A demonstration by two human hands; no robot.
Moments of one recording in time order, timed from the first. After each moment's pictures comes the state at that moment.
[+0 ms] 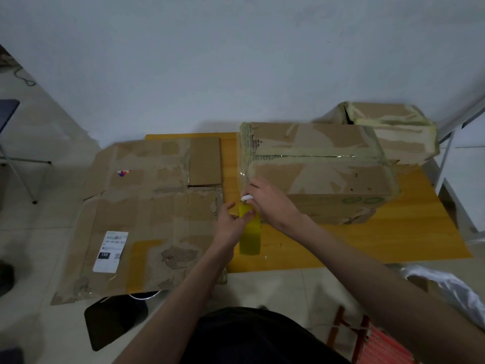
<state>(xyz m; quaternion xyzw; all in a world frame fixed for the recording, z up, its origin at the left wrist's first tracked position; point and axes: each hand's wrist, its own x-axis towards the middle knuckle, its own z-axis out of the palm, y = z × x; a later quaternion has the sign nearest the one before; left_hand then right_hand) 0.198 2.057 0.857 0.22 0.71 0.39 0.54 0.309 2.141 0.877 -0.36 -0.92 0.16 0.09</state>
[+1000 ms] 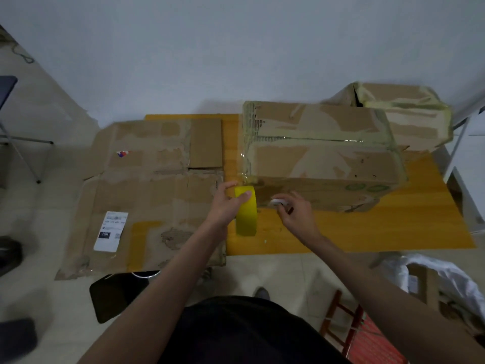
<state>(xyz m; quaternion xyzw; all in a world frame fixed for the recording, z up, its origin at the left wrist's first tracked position) 0.188 2.060 0.854 0.22 0.69 0.40 0.55 0.385 2.106 0.798 -0.51 -0.75 0.33 0.24</state>
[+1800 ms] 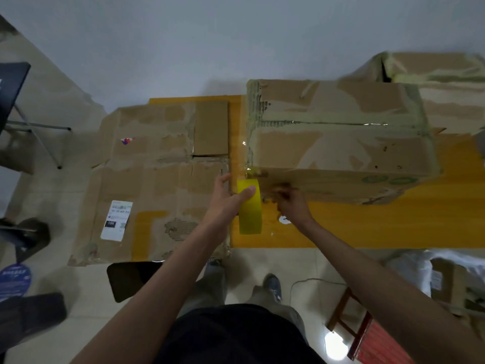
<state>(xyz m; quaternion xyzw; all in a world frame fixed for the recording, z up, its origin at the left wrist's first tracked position) 0.194 2.057 0.853 0.21 0.68 0.41 0.57 0.363 2.131 0.754 -0.57 -0.61 0.51 0.20</state>
